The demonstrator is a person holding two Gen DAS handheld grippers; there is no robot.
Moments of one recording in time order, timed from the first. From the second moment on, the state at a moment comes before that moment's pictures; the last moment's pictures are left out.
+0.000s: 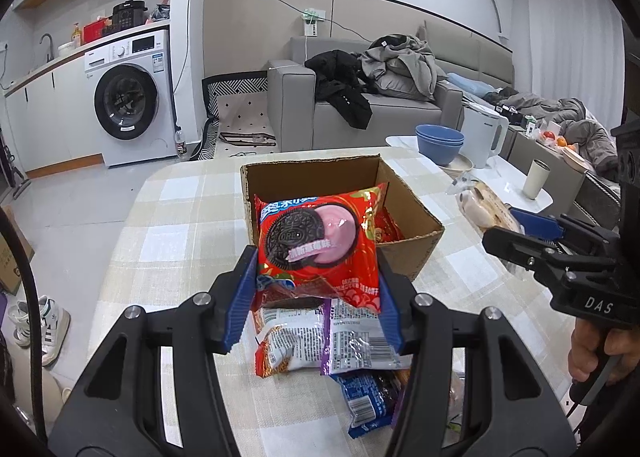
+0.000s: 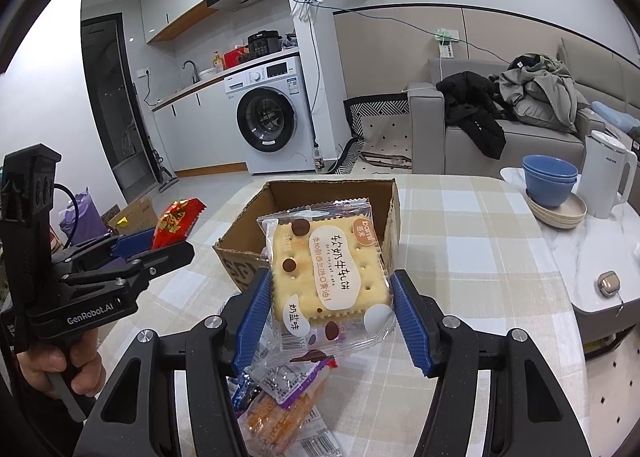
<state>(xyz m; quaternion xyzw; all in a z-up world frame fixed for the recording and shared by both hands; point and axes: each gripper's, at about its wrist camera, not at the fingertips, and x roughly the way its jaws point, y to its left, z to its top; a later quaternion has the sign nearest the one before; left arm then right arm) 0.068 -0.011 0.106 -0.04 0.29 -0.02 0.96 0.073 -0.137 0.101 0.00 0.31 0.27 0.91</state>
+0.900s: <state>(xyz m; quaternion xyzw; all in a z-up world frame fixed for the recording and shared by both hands) 0.169 -0.001 0.077 -0.04 0.32 0.02 0.95 0.136 -0.113 0.092 0.02 0.32 0.27 0.91</state>
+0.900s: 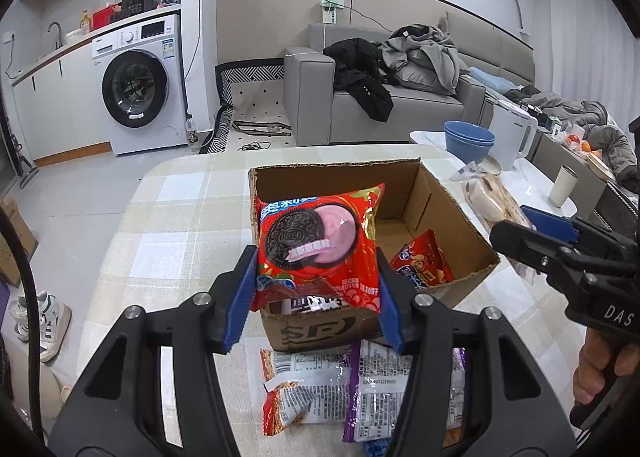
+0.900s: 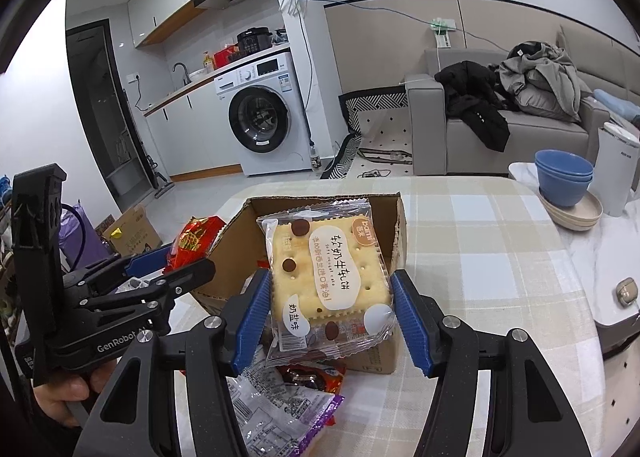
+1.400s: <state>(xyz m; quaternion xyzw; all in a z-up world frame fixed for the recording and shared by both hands) 0.212 0.001 0.055 -0.04 0.33 0.03 0.94 0.165 -0.090 0.074 0.01 0.35 0.27 0.90</state>
